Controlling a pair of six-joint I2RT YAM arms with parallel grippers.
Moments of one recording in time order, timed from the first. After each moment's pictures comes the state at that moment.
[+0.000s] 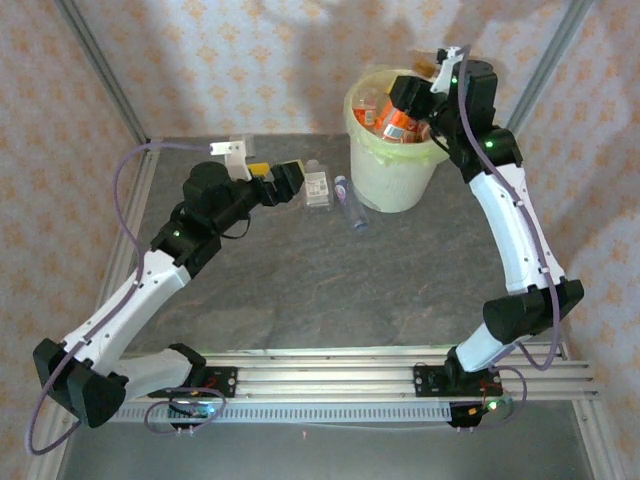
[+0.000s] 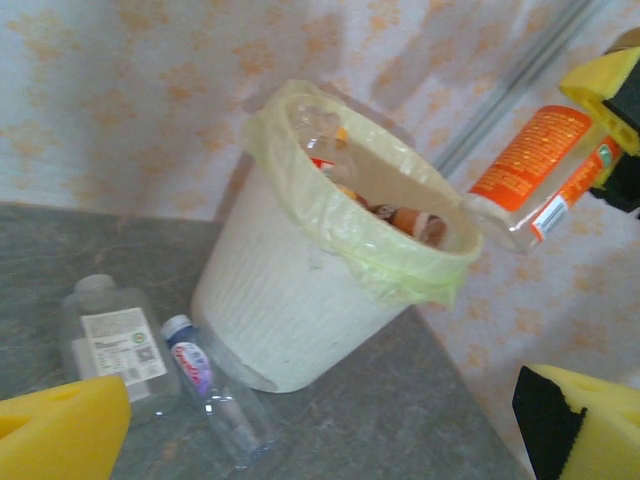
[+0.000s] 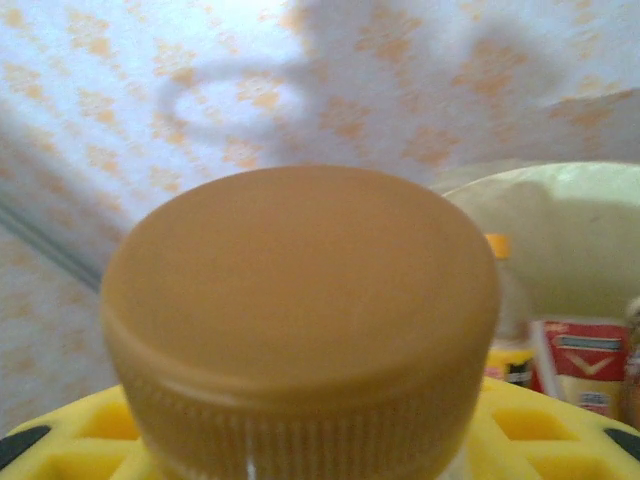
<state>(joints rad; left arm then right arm) -0.46 1.14 1.11 -0.14 0.06 -0.54 0.25 1.60 1.92 -0.56 -0.12 0.42</state>
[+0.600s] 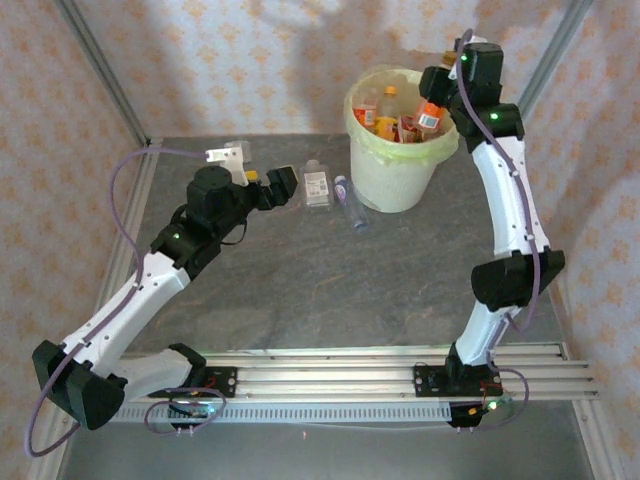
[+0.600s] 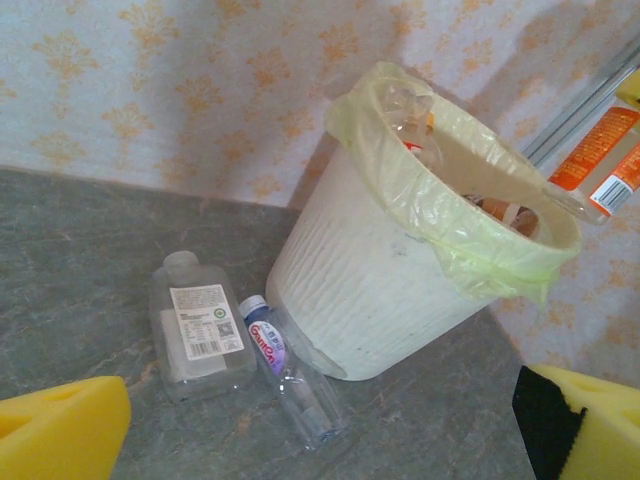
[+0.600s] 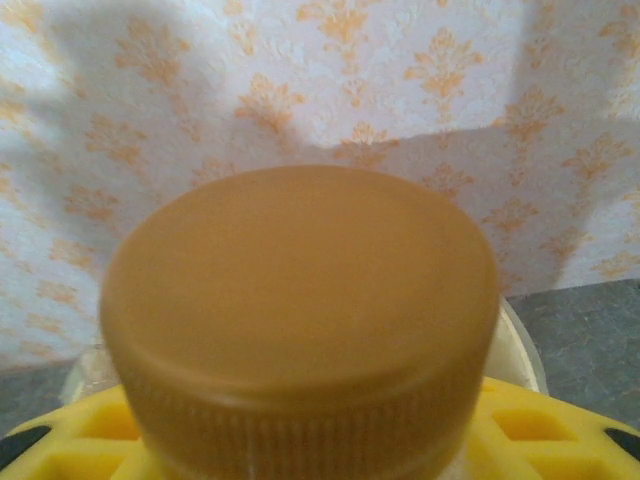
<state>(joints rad) -0.46 1.13 1.10 -0.21 -0.05 -0.52 0.14 1.84 2.21 -0.74 0.06 0.24</state>
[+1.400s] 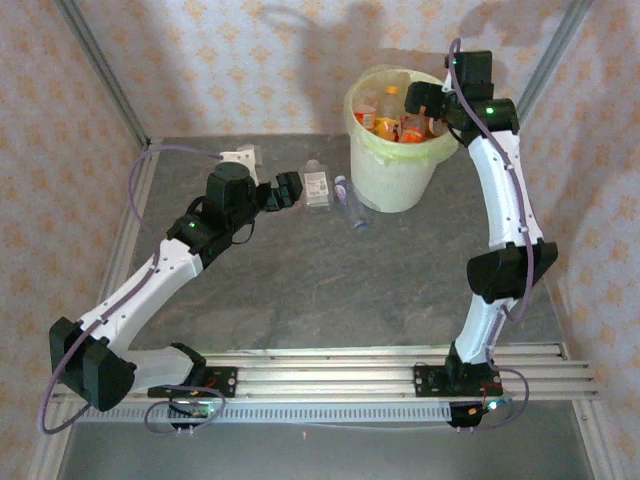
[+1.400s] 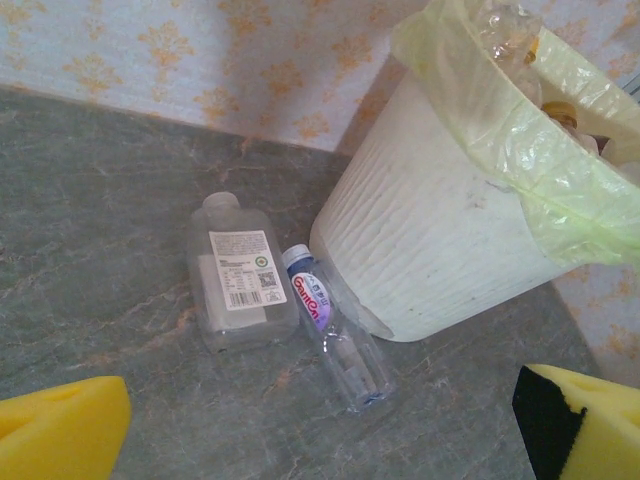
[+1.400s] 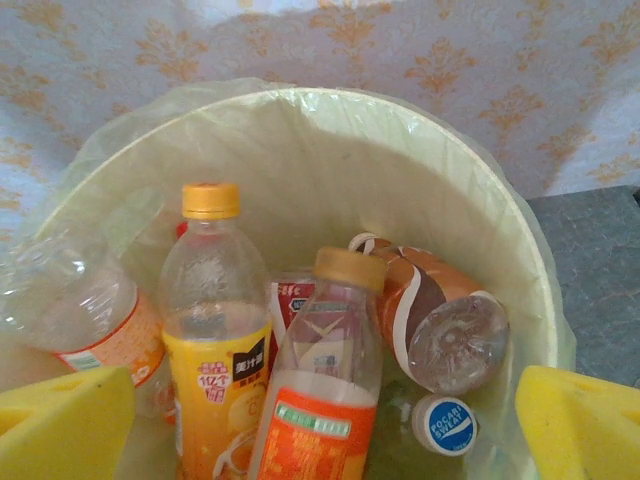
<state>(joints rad) -0.46 1.24 1.12 -0.28 -0.08 -0.54 0.14 1.86 2.24 -0.93 0.04 0.24</state>
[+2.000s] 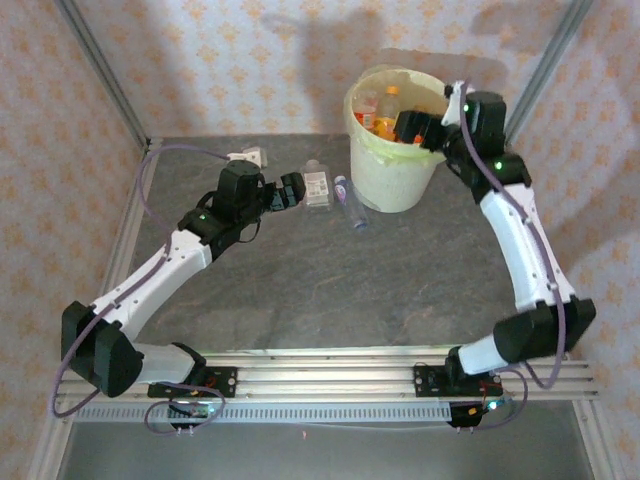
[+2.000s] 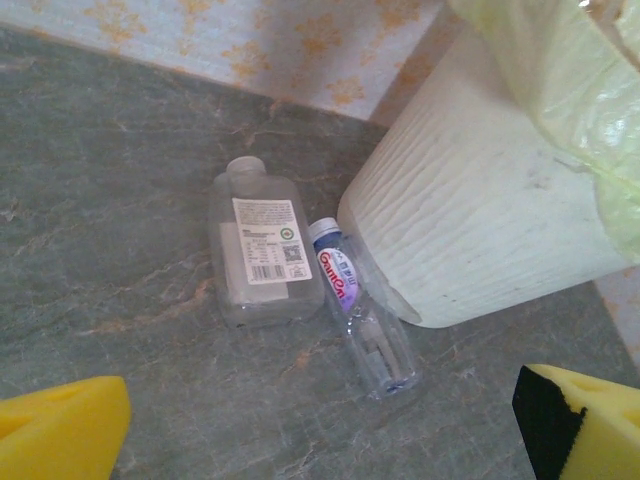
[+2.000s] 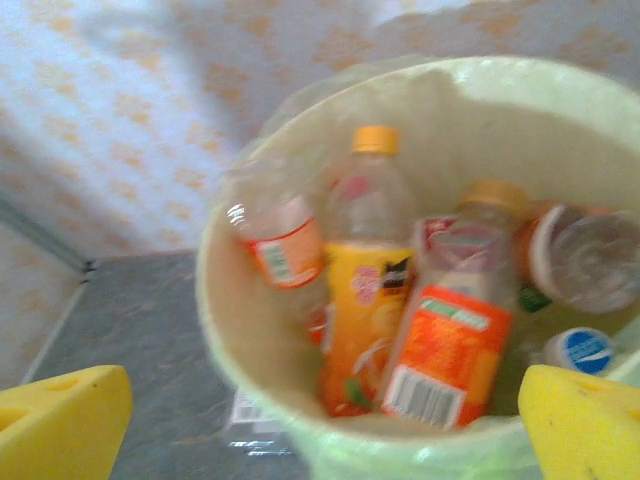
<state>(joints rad) -0.46 1.32 1.15 -0.32 -0.11 -0.60 0.19 1.41 1.57 -0.52 -0.21 0.30</state>
